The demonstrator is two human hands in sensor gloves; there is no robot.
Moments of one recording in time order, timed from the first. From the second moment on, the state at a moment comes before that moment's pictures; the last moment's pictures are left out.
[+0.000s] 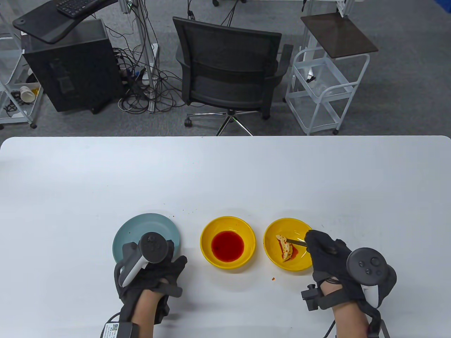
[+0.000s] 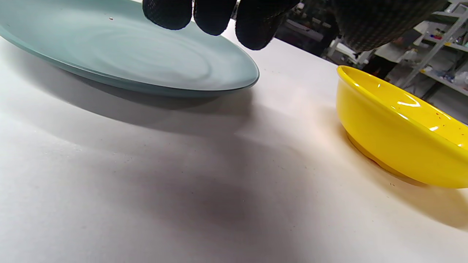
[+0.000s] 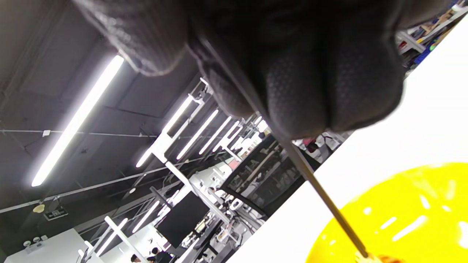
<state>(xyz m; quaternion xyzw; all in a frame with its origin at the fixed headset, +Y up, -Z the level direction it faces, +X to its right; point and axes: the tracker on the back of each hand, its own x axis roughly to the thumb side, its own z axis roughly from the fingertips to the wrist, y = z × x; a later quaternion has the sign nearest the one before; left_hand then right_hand) -0.212 -0.732 -0.273 -0.17 0.04 0.20 0.96 0.235 -0.669 -0.246 -0.02 -0.16 0.88 0.44</state>
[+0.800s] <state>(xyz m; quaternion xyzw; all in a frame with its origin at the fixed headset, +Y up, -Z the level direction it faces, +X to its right) -0.213 -0.732 -0.273 -0.18 0.04 0.20 0.96 0.228 -0.676 -0.250 0.00 -0.12 0.90 0.41</state>
